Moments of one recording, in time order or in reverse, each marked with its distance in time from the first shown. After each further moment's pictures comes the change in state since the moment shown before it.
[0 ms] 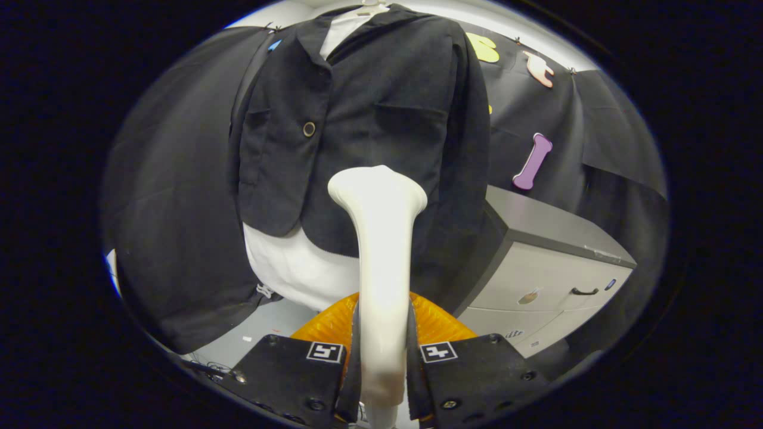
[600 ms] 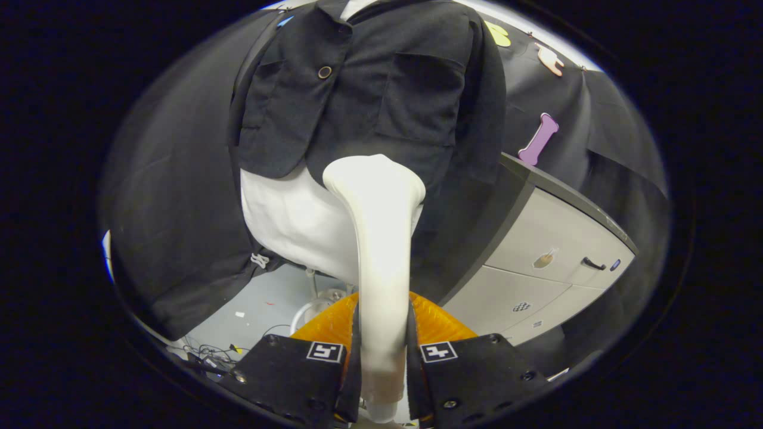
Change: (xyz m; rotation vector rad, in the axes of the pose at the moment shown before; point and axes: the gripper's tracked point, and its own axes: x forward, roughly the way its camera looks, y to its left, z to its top) arm 0.004 0.015 -0.063 -0.035 0.130 -0.039
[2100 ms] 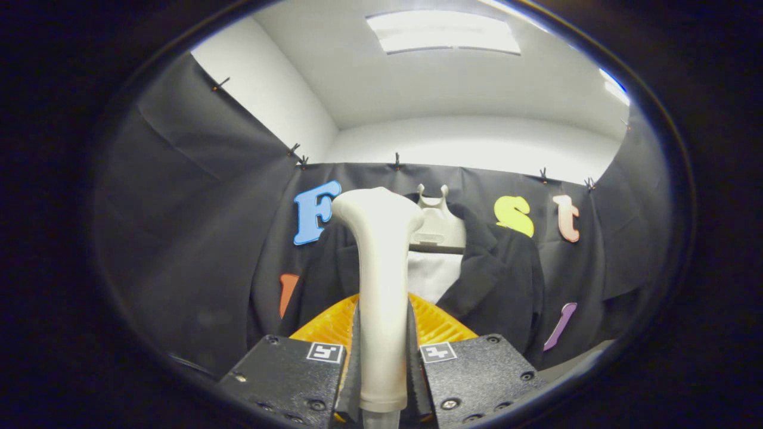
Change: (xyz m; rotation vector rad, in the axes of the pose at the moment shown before) arm -0.177 0.100 0.466 0.017 -1.053 0.112
